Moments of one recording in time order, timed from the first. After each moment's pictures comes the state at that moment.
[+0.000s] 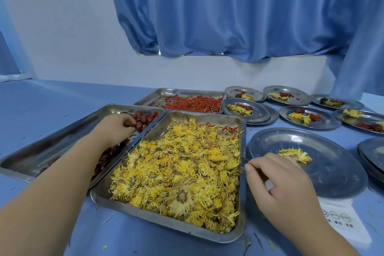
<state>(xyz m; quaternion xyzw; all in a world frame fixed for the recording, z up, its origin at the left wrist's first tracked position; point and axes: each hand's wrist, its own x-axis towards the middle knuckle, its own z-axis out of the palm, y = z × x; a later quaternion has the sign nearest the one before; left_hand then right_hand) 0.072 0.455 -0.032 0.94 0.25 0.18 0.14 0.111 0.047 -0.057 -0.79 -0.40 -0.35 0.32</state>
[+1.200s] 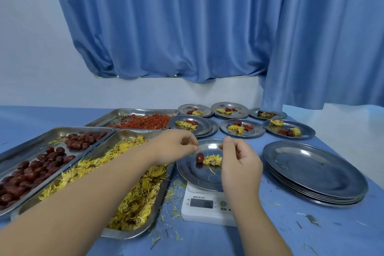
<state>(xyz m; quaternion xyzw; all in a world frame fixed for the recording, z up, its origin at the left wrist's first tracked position) 0.153 0.166 0.008 0.96 -0.05 0.09 0.25 0.137 -0.020 -0.023 -0.68 -0.13 -0.23 0.68</state>
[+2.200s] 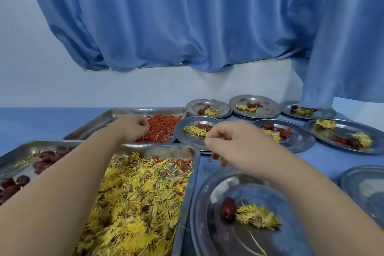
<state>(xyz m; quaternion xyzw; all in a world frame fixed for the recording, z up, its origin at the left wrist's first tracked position) 0.303 0.373 -0.002 0.97 0.17 0.10 0.17 0.279 0.044 0.033 -0.85 -0.36 0.02 0.38</state>
